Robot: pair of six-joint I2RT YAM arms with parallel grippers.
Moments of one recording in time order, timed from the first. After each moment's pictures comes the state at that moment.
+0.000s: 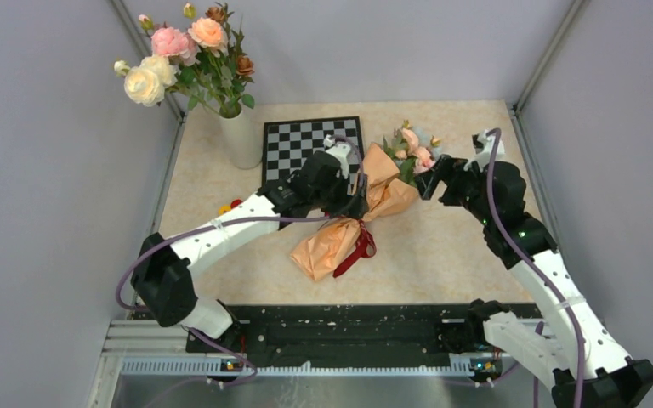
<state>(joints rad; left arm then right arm) -0.83 1.52 1.27 -0.42 -0.05 -0.41 0.34 0.83 0.90 -0.36 0.02 0.43</state>
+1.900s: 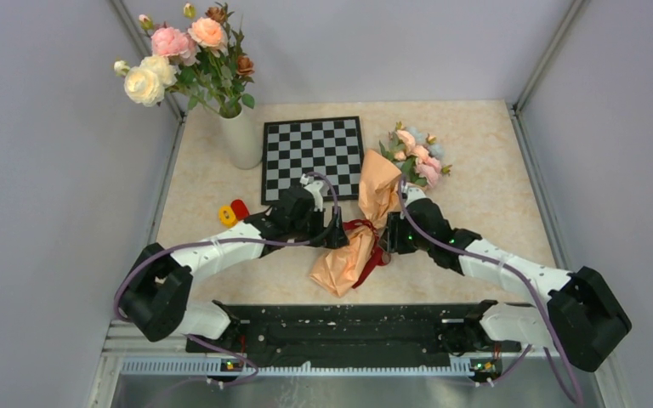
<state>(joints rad) -0.69 1.38 0.75 -0.14 0.21 -0.55 0.67 1.14 0.56 -0.13 -0.02 0.53</state>
